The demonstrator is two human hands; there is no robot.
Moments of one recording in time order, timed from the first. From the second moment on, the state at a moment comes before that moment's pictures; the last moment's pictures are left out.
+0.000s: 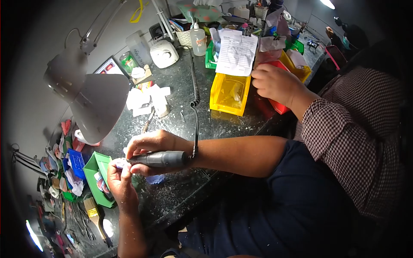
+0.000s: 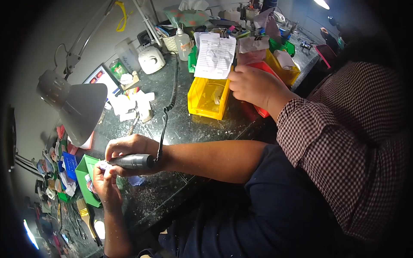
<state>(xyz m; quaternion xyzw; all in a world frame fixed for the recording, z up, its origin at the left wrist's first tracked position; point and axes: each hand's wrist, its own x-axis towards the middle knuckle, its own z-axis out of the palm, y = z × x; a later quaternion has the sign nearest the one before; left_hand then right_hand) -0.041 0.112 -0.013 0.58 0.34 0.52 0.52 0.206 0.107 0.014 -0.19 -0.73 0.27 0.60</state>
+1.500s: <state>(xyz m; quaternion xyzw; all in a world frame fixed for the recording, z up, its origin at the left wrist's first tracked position) -0.069 0.129 -0.035 0.63 0.35 0.50 0.47 0.198 0.106 0.010 -0.18 -0.71 0.27 0.62</state>
